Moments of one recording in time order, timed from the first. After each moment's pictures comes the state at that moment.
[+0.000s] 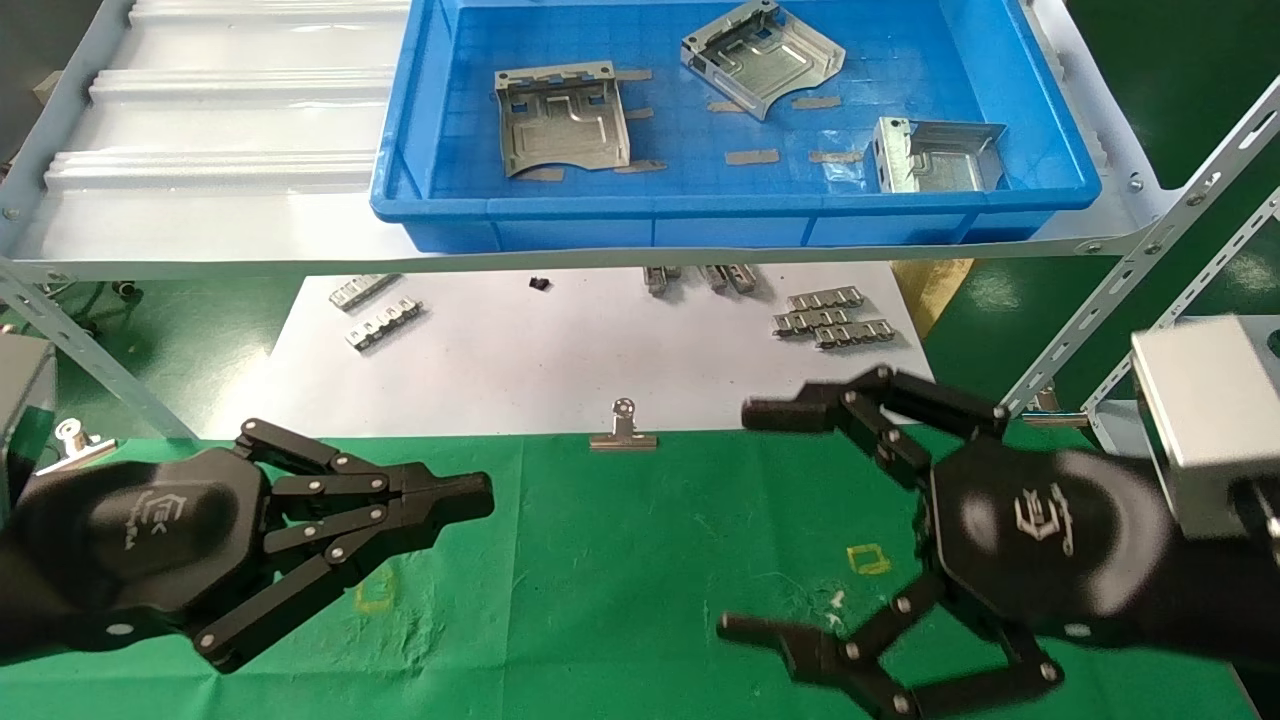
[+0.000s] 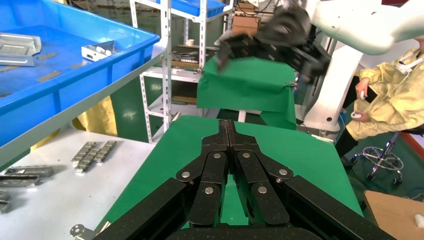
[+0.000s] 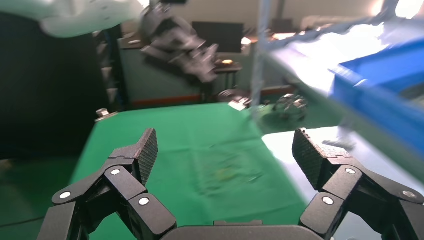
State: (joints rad) left arm -1.07 0.55 0.39 -1.20 0.62 1.40 -0.11; right arm 1.20 -0.67 -0.30 1.23 -0.81 -1.45 0.18
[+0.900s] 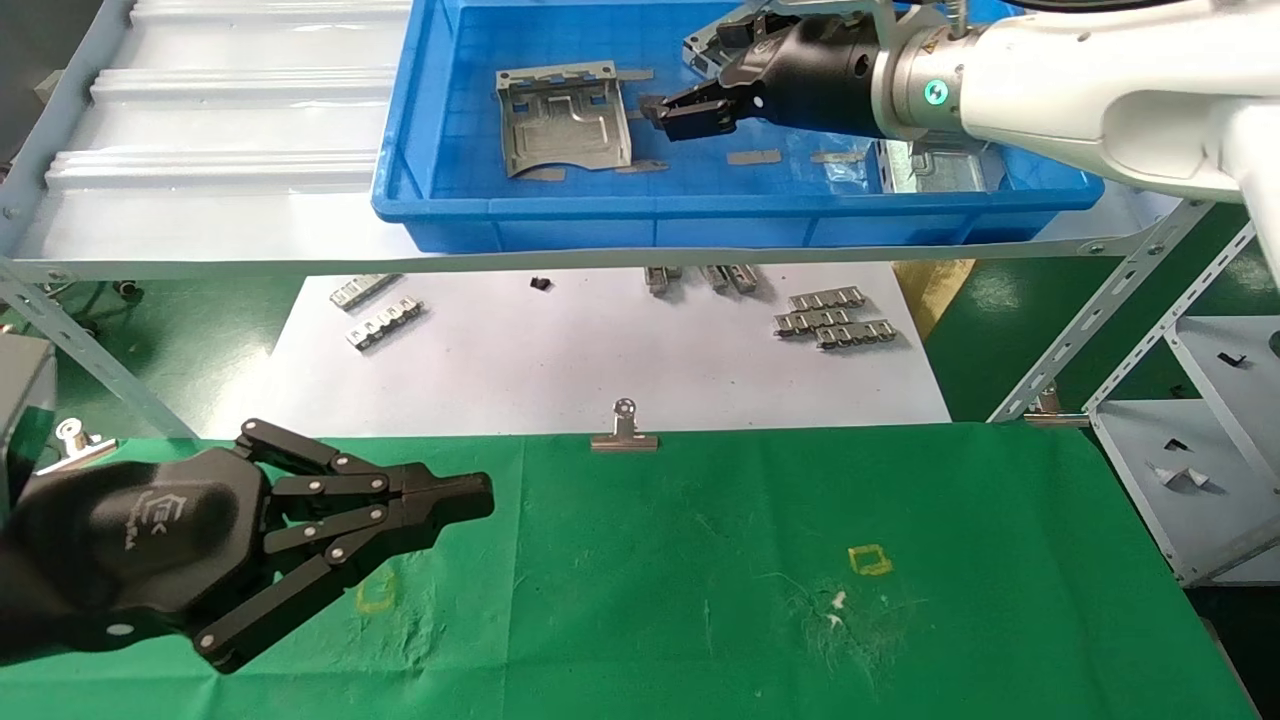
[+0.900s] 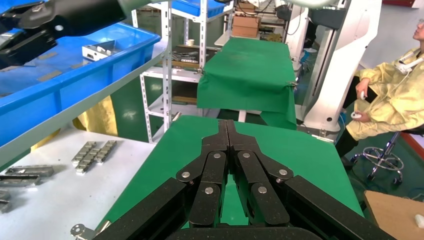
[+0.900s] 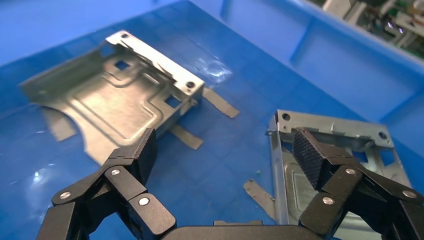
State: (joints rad) left arm -1.07 0.55 0.39 -1.20 0.62 1.40 -0.11; right arm 1.91 -1.30 -0.58 0.31 -1.46 -0.85 0.15
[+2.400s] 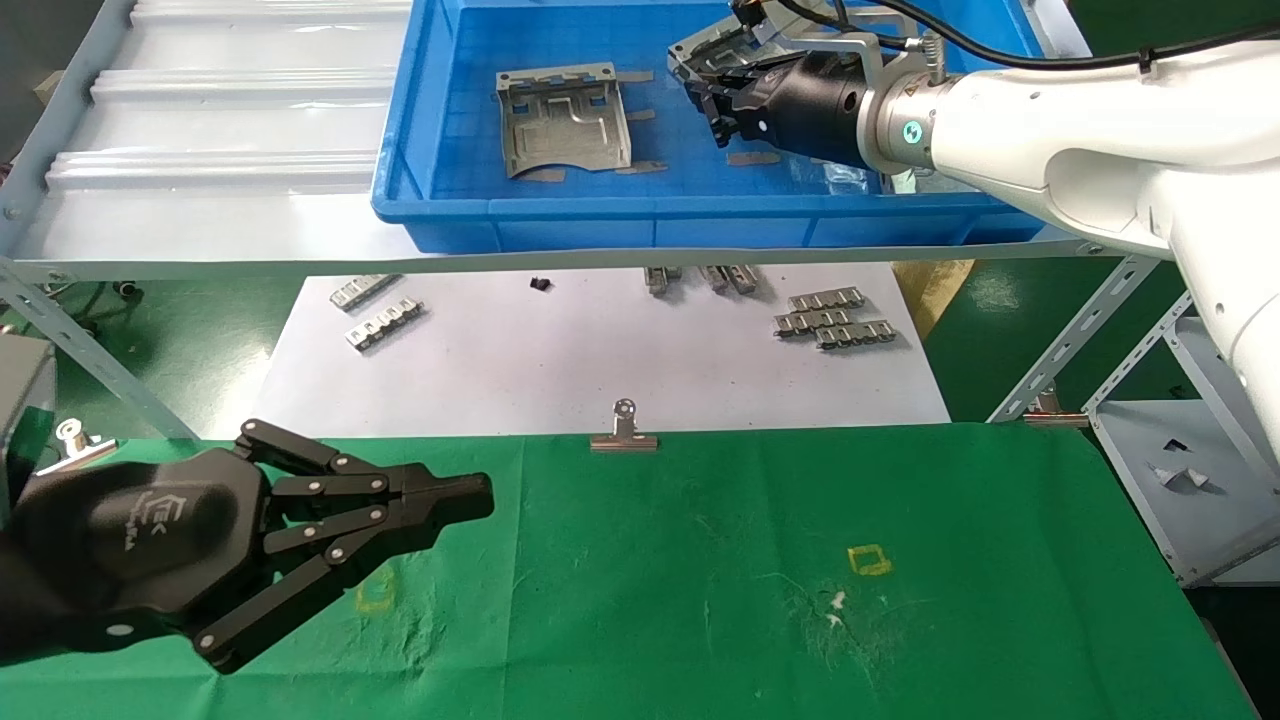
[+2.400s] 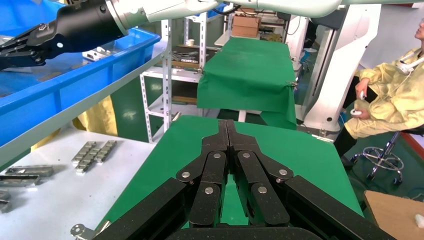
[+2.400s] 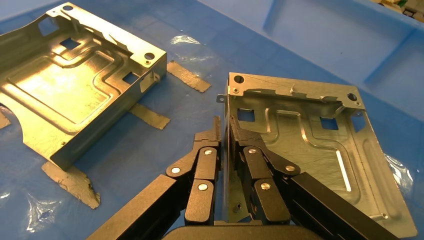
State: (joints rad) left arm -1.07 0.55 0.39 -1.20 0.62 1.40 -0.11; right arm 1.90 -1.36 -0.73 0.21 -1.34 -0.66 0.13
